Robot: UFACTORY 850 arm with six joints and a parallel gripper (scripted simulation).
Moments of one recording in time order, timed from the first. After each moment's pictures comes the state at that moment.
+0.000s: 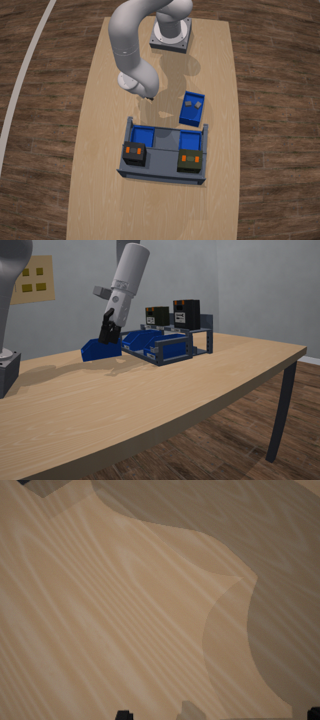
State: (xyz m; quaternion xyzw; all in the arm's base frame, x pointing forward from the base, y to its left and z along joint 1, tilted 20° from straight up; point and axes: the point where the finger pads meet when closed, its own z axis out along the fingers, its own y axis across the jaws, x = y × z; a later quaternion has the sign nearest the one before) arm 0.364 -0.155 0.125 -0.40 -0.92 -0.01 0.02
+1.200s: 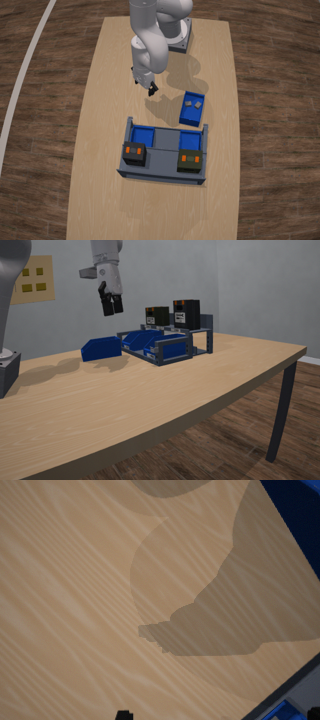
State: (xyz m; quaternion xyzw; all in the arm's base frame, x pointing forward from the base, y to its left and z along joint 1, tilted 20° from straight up) arm 0.370 -0.130 0.219 -0.41 -0.89 -0.03 -0.21
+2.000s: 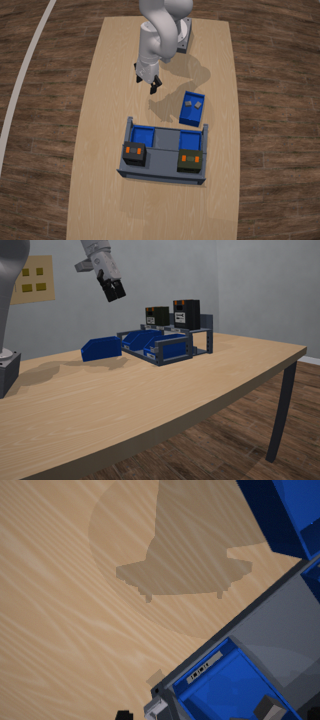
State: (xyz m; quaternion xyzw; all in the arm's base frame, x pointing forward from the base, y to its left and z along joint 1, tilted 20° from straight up) arm 0.374 -0.115 0.272 -0.41 -0.85 -0.03 -0.33
